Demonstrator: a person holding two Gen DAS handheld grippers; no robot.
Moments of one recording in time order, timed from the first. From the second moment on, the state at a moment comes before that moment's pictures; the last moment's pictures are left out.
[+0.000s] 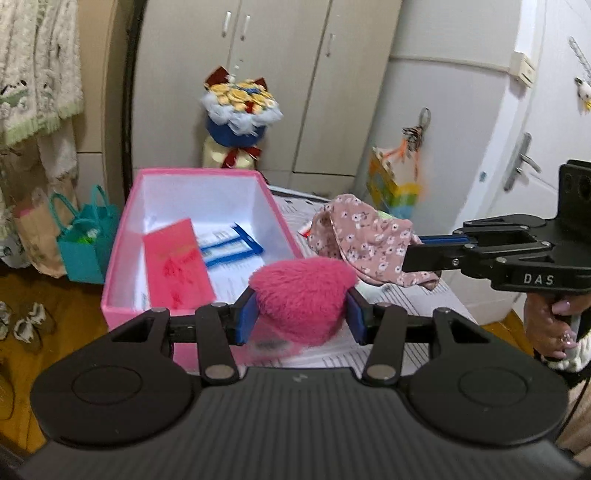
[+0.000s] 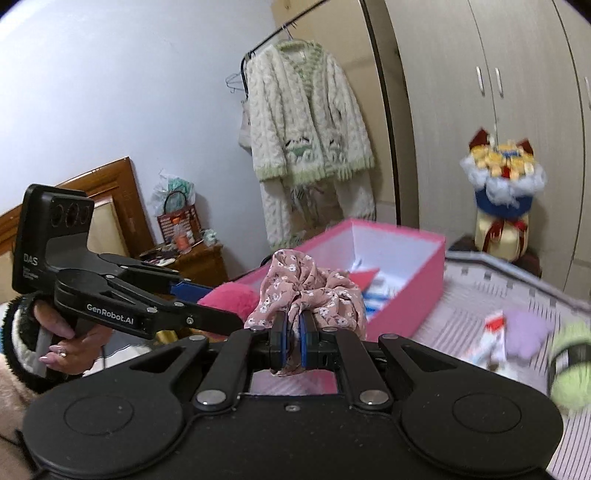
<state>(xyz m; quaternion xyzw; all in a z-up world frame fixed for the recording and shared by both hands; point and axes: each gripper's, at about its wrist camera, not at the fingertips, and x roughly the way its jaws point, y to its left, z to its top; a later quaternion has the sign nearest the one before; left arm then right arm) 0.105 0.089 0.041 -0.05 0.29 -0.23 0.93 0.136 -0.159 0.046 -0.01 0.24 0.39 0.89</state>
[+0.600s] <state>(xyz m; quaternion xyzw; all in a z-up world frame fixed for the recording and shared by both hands) 0.288 0.117 0.004 -0.05 0.37 -0.19 0.91 0.273 -0.085 0.013 -0.13 0.26 0.34 0.89</state>
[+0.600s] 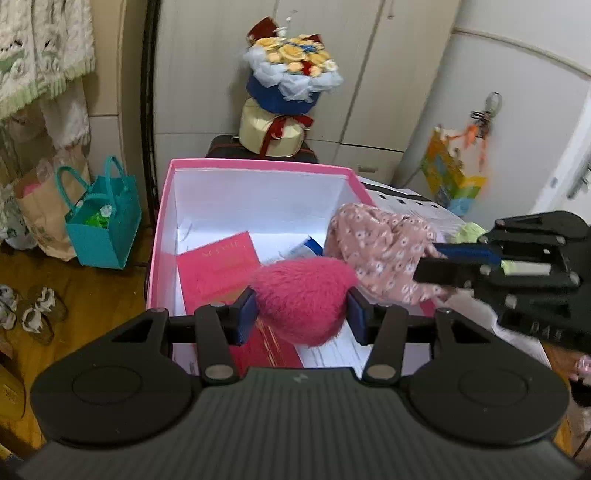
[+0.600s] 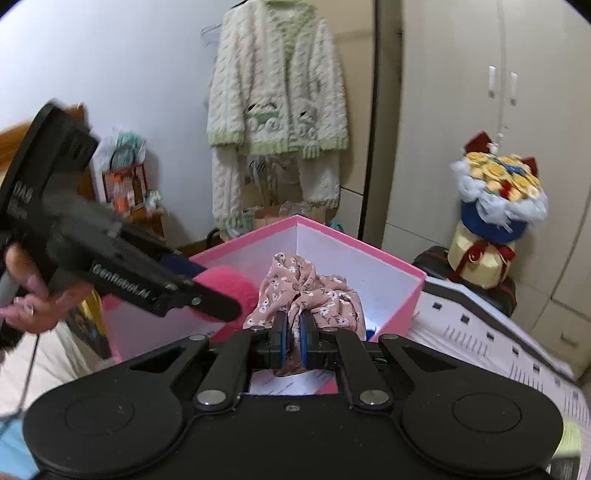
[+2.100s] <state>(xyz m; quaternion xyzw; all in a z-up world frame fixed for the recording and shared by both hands) 0.208 0.103 0.061 0.01 0.36 -0.19 0.91 0.211 -0.141 0.044 -0.06 0.30 0.34 0.89</state>
